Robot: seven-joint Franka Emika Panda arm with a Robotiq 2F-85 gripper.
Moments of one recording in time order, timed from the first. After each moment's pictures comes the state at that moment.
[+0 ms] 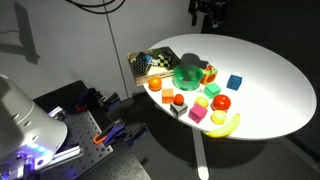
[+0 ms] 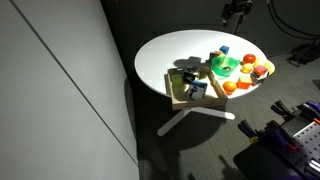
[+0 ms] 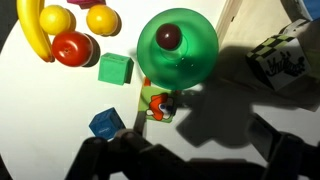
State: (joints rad) arm -0.07 0.36 -0.08 -1.77 0.05 2.15 -0.06
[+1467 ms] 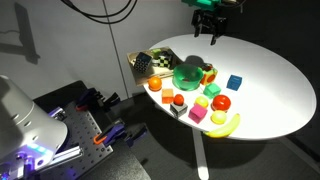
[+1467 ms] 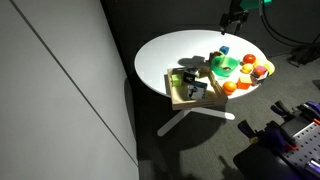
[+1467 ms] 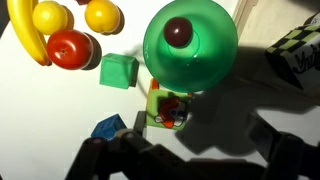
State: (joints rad) arm -0.08 0.47 -0.08 -1.73 0.05 2.21 -0.04
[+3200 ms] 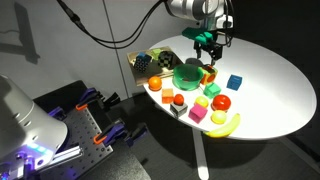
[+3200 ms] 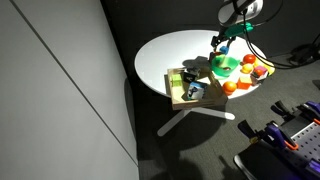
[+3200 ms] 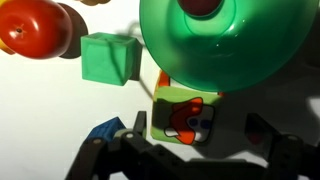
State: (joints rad) arm -0.03 0.73 -0.12 -1.65 -0.03 2.46 0.09
